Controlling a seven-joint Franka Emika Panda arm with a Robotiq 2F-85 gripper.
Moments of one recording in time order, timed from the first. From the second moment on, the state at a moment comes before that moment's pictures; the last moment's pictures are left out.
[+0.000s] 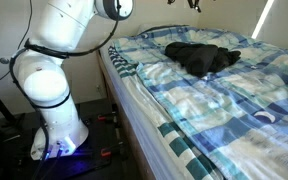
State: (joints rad) arm 0.35 0.69 0.09 -0.70 -0.56 1.88 2.25
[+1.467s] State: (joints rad) arm 0.34 0.58 0.17 -0.86 -0.25 1.48 2.32
